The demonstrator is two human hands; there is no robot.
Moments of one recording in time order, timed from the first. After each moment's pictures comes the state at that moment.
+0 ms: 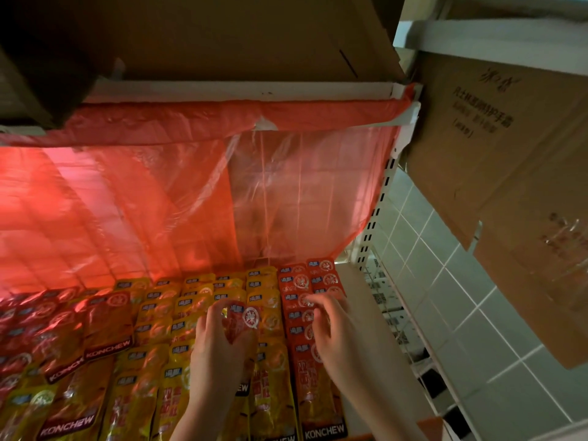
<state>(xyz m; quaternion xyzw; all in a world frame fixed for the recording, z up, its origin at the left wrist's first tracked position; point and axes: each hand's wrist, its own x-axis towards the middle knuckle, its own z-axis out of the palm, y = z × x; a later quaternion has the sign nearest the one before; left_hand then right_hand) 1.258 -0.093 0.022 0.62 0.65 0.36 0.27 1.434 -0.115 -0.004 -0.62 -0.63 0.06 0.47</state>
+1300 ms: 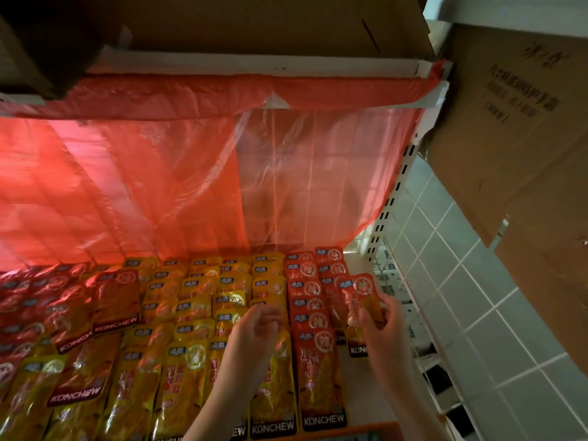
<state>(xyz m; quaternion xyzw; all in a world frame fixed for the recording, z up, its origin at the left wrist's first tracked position) 1.284 -0.113 0.033 0.60 0.55 0.36 0.46 1.479 -0.136 -0.018 -0.67 -0.41 0.26 0.56</state>
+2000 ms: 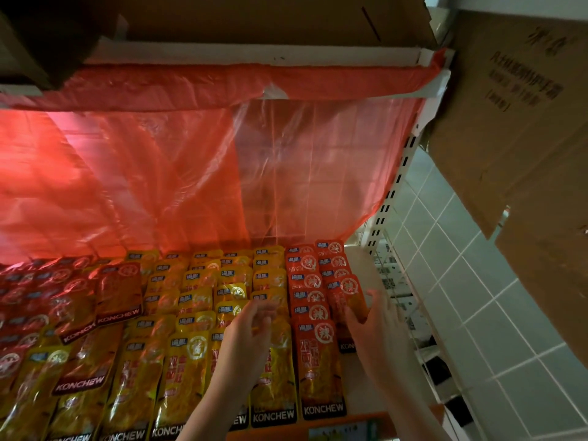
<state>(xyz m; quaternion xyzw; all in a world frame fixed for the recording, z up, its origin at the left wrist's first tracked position) 1.278 -0.112 0.018 0.64 0.57 0.35 0.37 1.477 -0.130 -0.038 -0.82 -0.47 0.07 0.33</state>
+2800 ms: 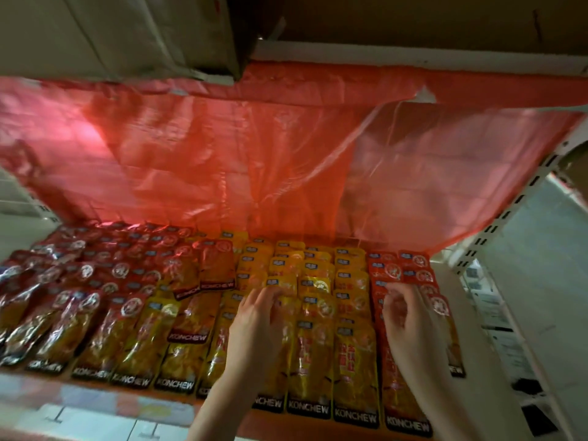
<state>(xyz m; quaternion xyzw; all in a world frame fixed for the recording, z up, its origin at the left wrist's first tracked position) 1.178 -0.103 0.006 0.65 0.66 0.34 0.17 1.402 -0.112 0.008 -0.66 -0.63 0.05 0.41</state>
